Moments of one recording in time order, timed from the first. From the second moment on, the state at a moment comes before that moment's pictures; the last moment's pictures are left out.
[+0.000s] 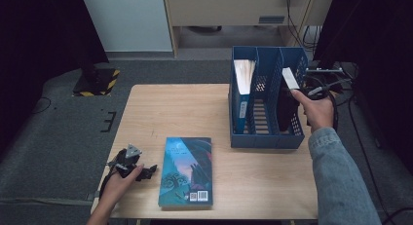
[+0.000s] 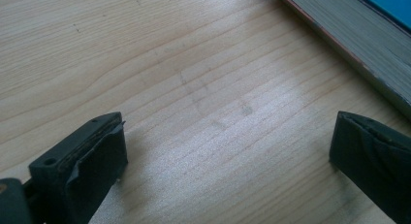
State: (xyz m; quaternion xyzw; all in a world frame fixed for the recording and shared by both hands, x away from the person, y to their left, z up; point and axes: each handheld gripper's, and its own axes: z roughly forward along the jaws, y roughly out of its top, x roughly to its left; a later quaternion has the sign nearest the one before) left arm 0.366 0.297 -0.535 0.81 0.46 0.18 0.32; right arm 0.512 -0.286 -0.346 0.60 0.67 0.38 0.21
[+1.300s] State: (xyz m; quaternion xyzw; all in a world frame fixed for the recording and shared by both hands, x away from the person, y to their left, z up) left arm 0.366 0.295 -0.536 0.81 0.46 0.19 0.32; right arm 0.434 -0.274 -0.362 0.54 0.70 0.42 0.19
